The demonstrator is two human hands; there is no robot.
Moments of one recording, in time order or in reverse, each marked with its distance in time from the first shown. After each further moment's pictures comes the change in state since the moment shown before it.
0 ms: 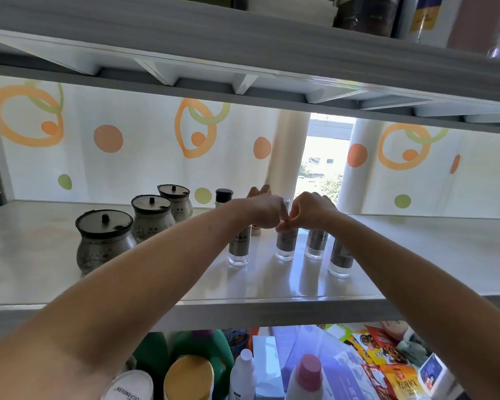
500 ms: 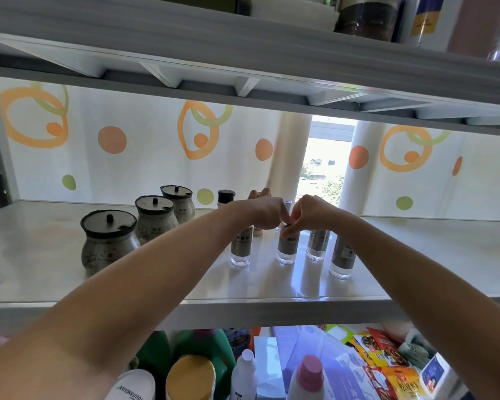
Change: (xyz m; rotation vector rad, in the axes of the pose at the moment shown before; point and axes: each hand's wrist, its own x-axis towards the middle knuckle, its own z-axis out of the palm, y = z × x) left_hand -0.012 0.003 -0.003 -0.056 0.001 -0.027; right_hand 0.002 0.002 -0.002 0.108 -0.147 -0.041
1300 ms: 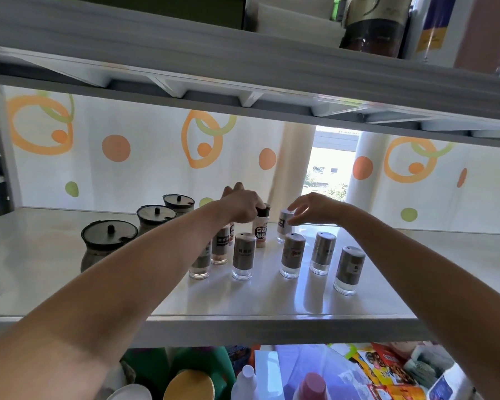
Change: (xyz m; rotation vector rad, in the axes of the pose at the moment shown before) left_hand 0.024 -0.056 -0.010 -0.022 0.109 -0.151; right_hand 0.015 -0.005 -0.028 0.036 -0.051 -0.013
